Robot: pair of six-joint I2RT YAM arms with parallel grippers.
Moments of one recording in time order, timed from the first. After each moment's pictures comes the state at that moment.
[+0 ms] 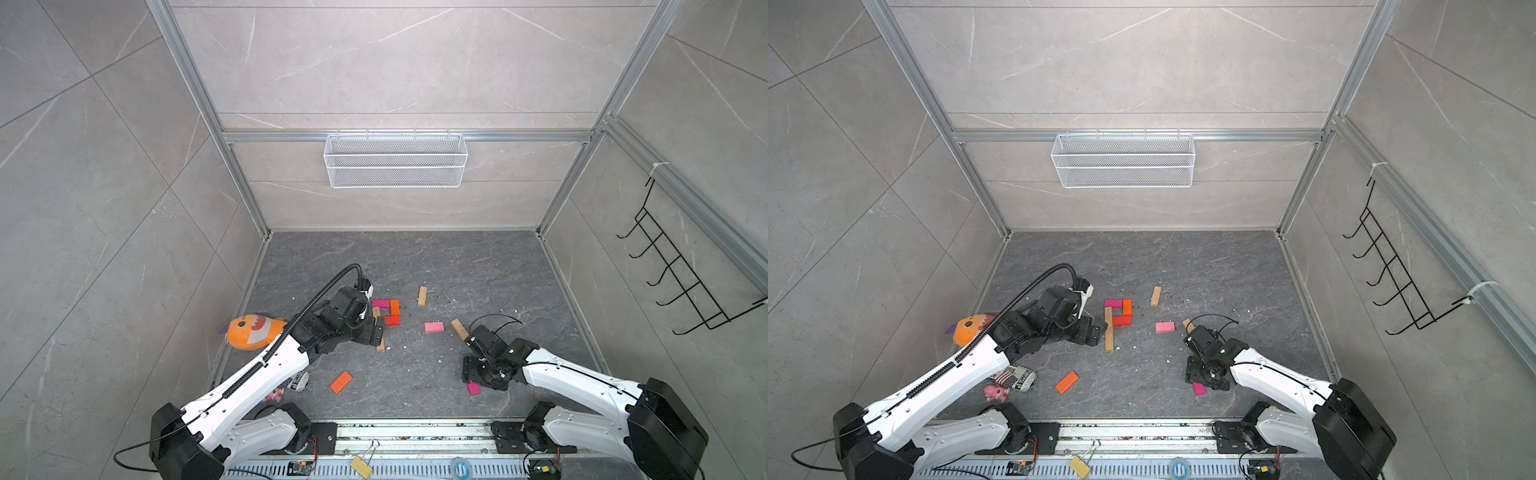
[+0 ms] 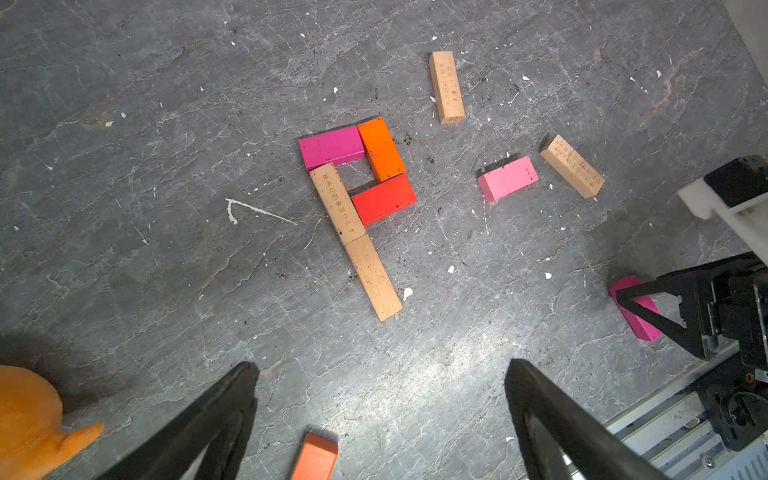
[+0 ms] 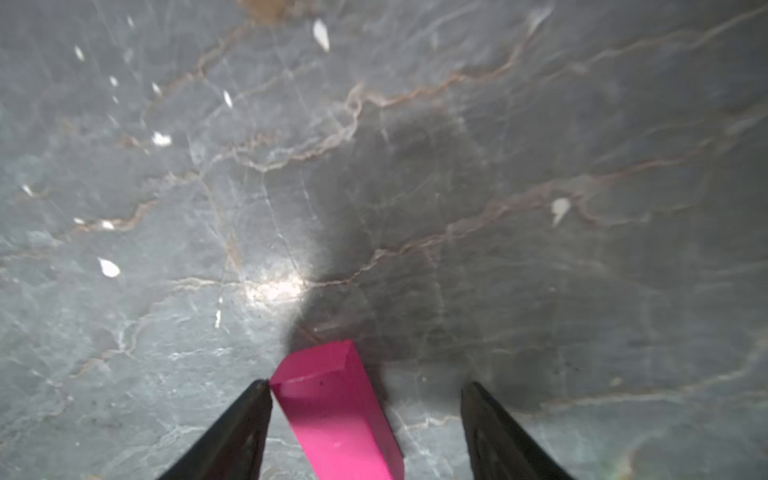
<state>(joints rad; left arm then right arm) -0.74 1.09 0.97 -0.78 -0.09 -0.35 0.70 1.16 0.52 -0.73 0.00 0.86</state>
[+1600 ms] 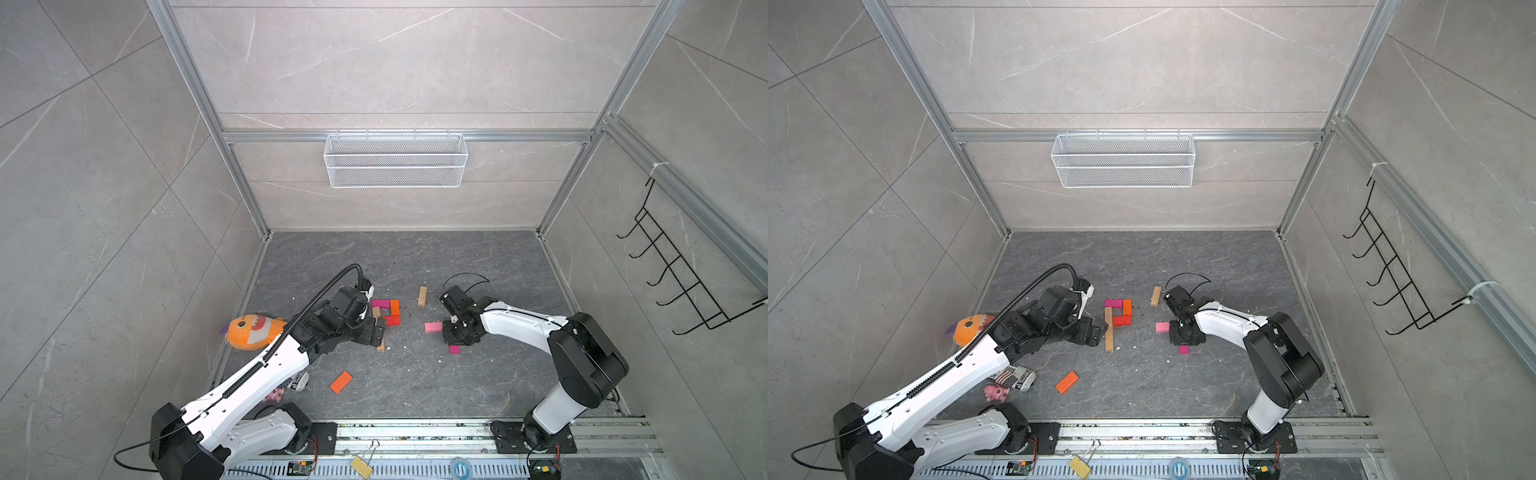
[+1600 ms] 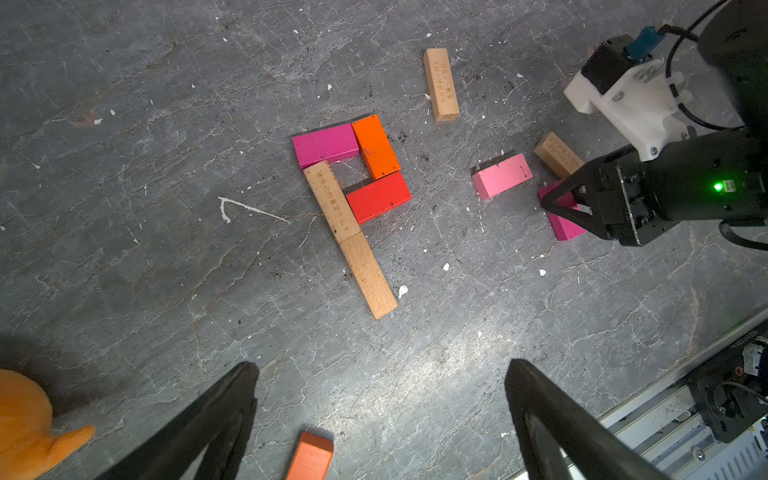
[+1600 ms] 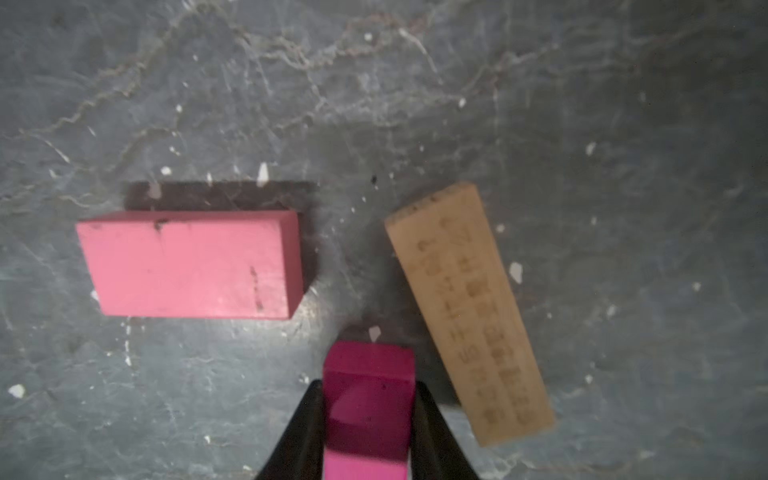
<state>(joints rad) -0.74 1.09 0.97 -0.78 -0.07 -0.35 0.58 1.68 0.95 -0.62 0.03 0.52</state>
